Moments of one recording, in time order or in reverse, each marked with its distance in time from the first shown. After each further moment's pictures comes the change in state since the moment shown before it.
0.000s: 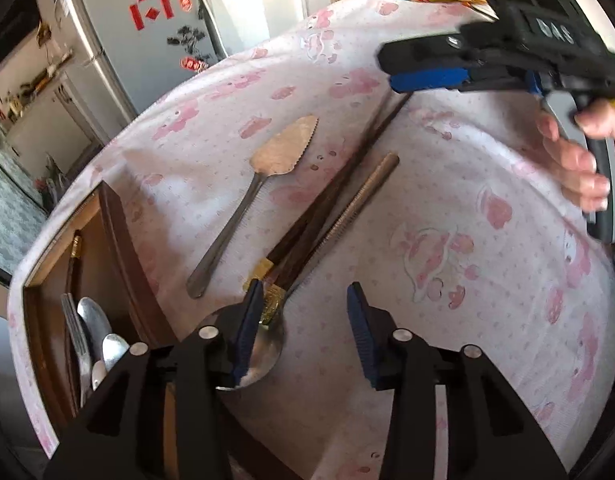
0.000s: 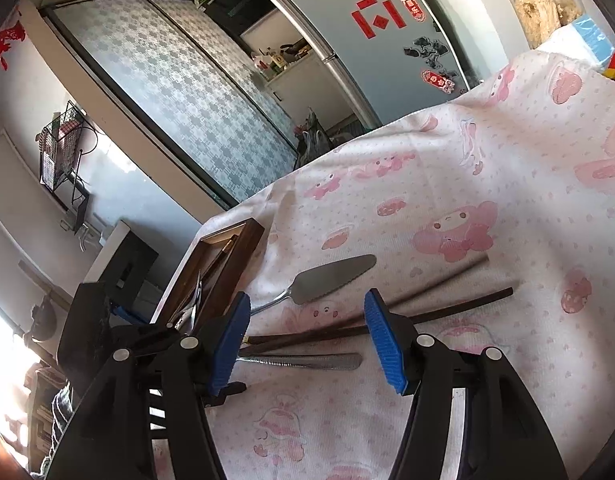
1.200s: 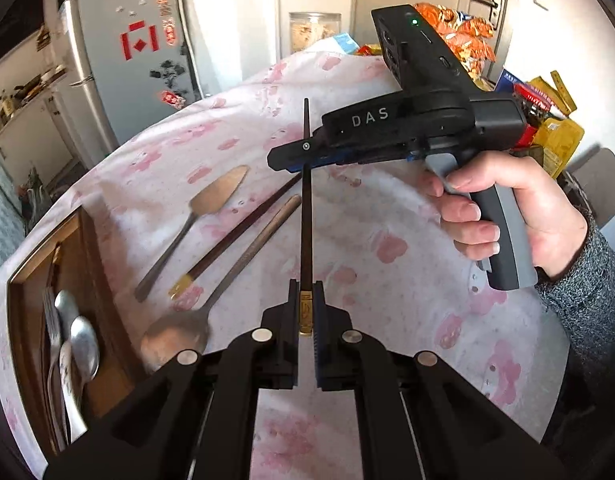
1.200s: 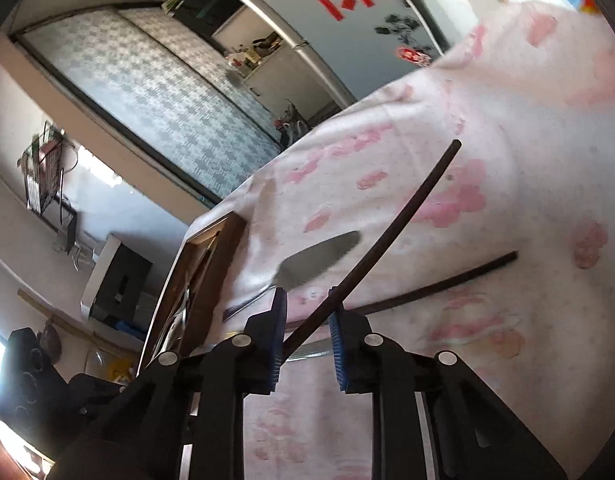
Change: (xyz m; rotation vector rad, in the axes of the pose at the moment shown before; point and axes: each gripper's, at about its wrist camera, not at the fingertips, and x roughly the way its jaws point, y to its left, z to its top) left arm -0.056 -0.053 -0.009 -0.038 -0.169 -0.102; right arm 0.015 0.007 -0.012 0.074 0.041 -0.026
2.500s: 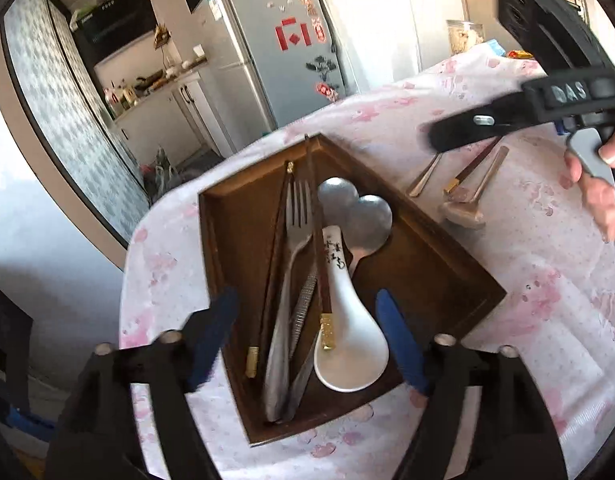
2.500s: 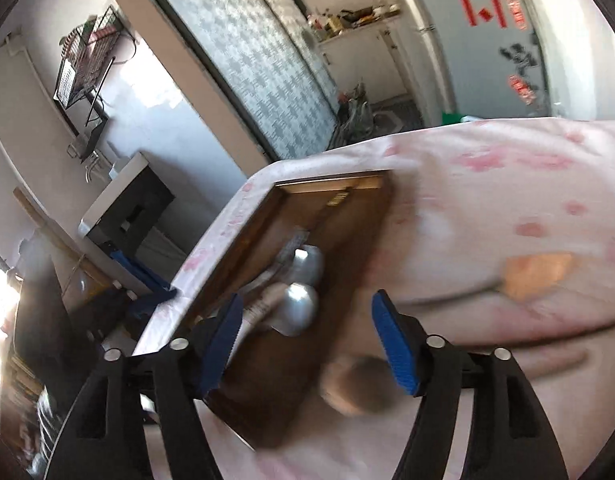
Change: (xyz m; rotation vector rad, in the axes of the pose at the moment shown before) left arm -0.086 0.122 -0.100 -0.075 -0.050 0.454; right arm 0.059 0.132 -0.027 -0.283 0.055 -0.004
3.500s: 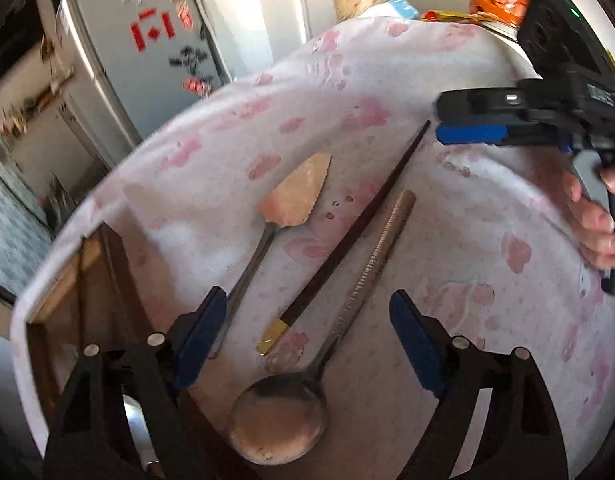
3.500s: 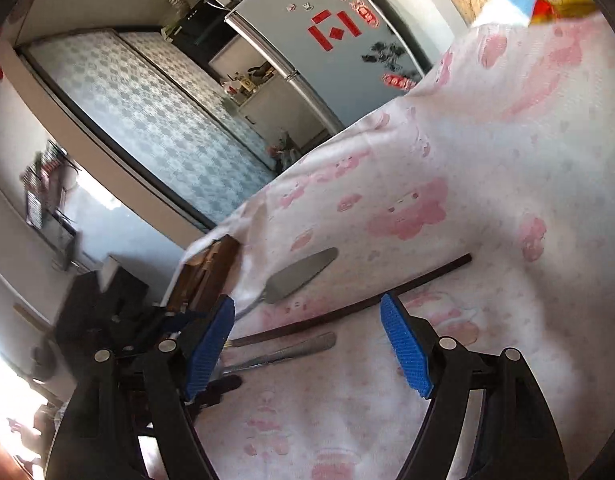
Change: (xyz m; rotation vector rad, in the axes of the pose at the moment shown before) left arm 0.116 -0.128 0.110 0.148 0.135 -0.340; right arm -0.084 -0.168 -0.032 0.372 -0.171 0.009
